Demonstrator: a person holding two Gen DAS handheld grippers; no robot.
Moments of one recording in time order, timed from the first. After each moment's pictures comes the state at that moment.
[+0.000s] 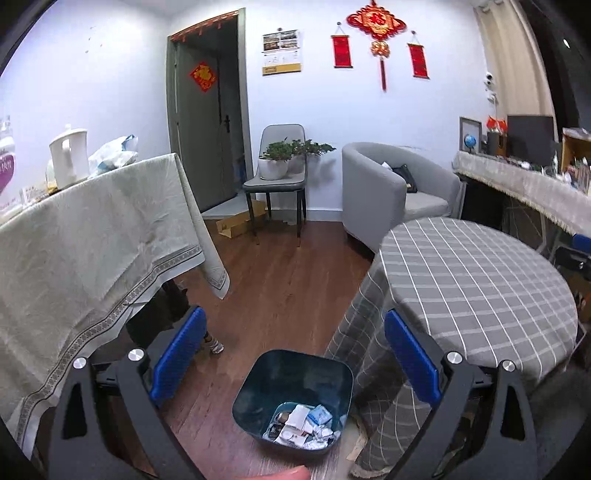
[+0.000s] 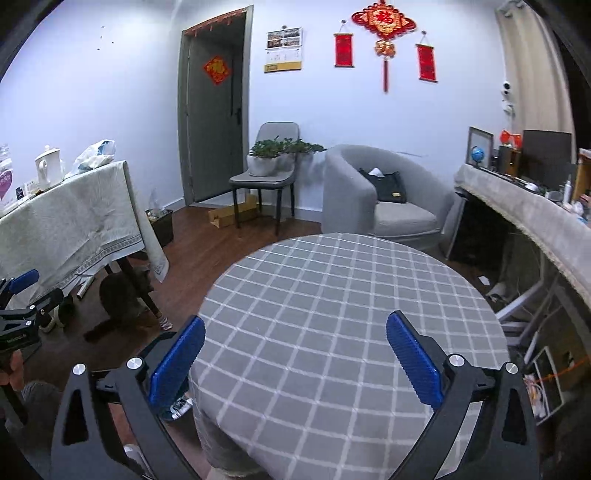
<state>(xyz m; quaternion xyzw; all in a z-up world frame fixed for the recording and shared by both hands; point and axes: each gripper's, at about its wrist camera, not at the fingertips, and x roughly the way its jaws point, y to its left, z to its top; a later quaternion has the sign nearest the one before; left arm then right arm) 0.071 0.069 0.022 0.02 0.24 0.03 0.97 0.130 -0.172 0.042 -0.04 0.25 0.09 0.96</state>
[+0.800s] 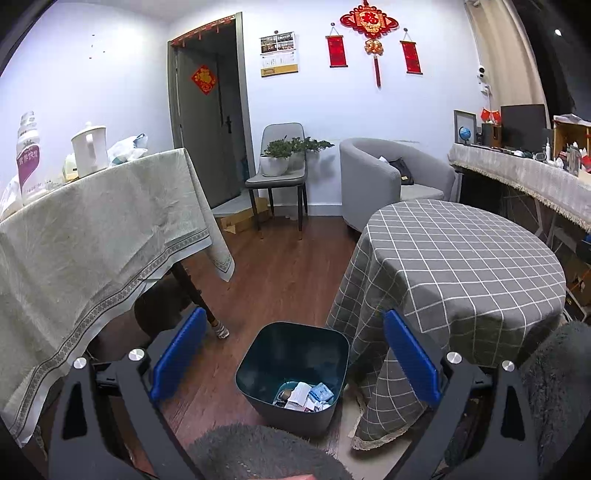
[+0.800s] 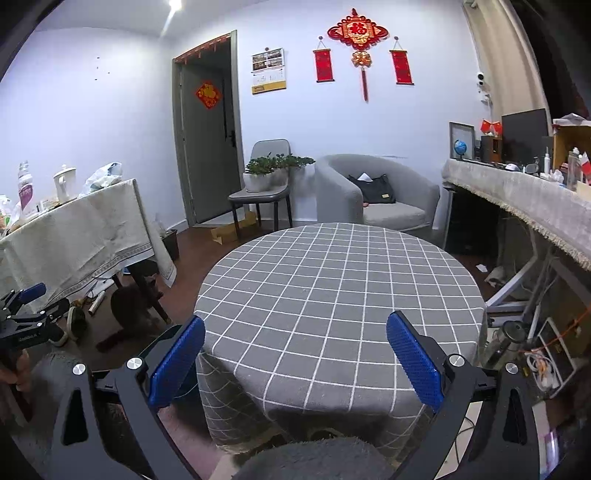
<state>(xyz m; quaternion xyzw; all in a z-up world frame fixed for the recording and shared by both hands) 0.007 0.054 0.002 0.03 0.24 0.04 0.97 0.048 -0.221 0.020 0.00 0.21 0.10 0.97</state>
